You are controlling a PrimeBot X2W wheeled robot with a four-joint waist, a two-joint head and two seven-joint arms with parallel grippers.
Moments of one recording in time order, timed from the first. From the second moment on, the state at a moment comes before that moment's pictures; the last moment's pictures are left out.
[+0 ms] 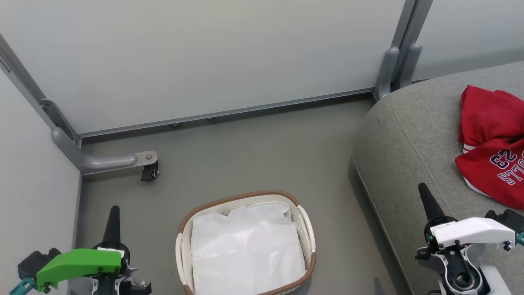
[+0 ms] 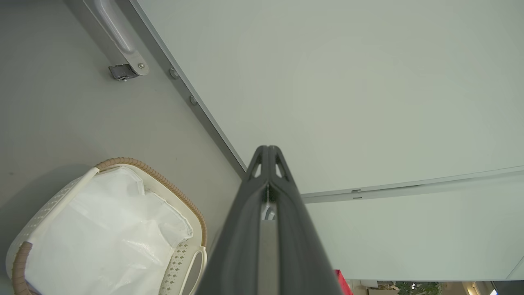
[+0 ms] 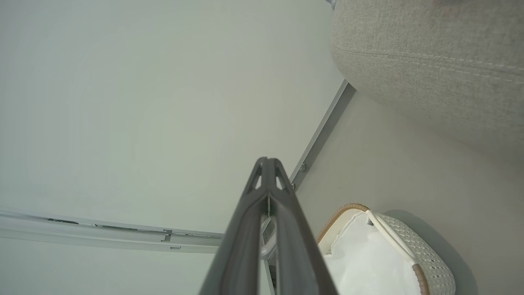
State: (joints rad) left arm -0.08 0.05 0.08 0.30 -1.28 -0.12 0.03; right arm -0.15 -0.05 -0.07 0.32 1.24 0.13 0.02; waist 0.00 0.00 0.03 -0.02
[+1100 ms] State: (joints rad) left arm -0.10 0.05 0.11 0.26 -1.53 -0.12 0.09; right arm -0.12 -0.05 -0.10 0.26 1.53 0.13 0.10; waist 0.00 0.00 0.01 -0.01
